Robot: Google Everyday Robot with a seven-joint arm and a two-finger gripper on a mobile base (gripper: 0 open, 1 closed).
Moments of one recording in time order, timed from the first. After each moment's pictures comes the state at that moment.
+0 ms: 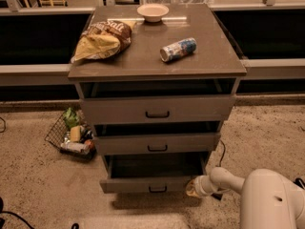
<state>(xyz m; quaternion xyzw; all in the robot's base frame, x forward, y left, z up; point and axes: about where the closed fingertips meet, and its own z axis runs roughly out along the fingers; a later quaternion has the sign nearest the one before) 0.569 -0.201 0.152 -0.67 0.69 0.10 0.24</state>
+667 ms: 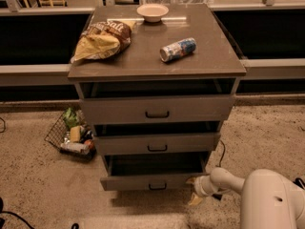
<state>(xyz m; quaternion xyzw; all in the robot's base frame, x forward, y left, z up) 0.569 -0.201 0.152 -0.67 0.69 0.10 0.24</state>
